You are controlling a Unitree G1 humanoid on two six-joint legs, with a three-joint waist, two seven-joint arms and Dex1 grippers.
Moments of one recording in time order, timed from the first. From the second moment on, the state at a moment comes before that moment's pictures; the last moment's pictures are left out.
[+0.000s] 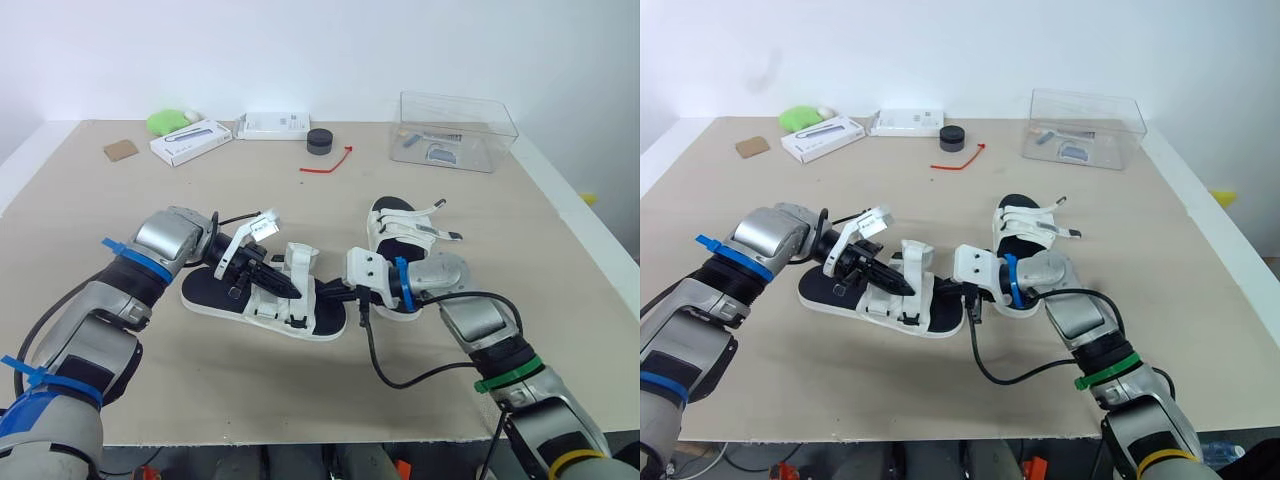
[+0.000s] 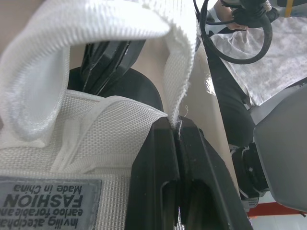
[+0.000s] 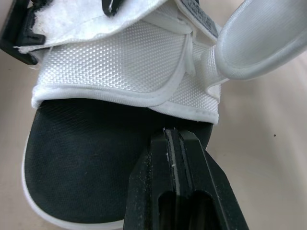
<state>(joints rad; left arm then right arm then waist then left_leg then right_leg) -1.02 0.61 -0.52 0.50 -0.46 0.78 -1.62 -0.60 -0.52 0.35 0.05 0.04 0.21 1.11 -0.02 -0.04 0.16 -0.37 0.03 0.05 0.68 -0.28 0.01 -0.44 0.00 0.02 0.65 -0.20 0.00</state>
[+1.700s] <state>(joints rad) -1.01 0.63 -0.46 0.39 -0.43 0.71 -1.60 -0.56 -0.54 0.35 0.00 0.09 0.28 1.09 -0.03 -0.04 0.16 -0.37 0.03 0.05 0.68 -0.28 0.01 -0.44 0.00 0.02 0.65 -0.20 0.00</state>
